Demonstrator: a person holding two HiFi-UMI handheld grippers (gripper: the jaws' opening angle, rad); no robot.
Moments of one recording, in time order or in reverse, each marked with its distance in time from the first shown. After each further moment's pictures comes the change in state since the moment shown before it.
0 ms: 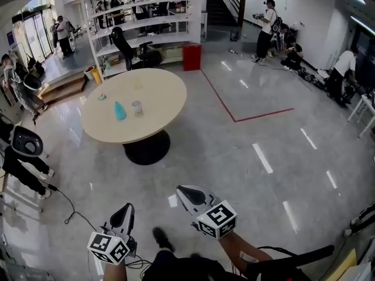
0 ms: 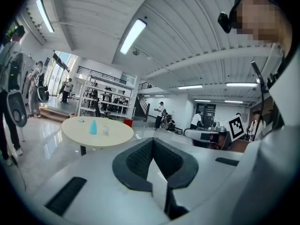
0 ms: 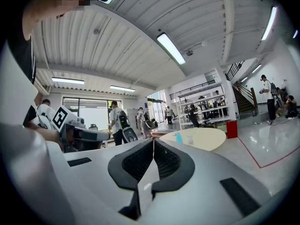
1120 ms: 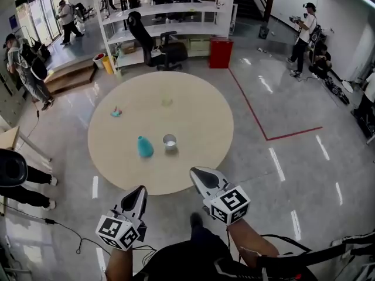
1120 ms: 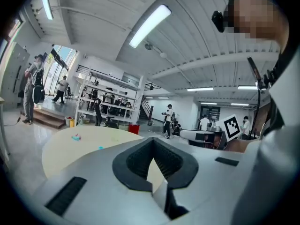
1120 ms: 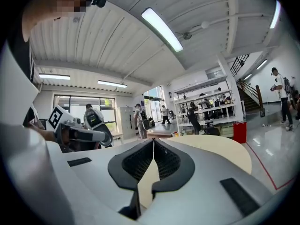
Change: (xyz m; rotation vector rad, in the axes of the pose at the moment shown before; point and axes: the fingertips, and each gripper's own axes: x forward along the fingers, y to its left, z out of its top) left arm 0.304 0.322 0.119 -0.001 -0.035 -0.023; right arm 0.408 -0.228 0.046 -0.011 0.017 -0.009
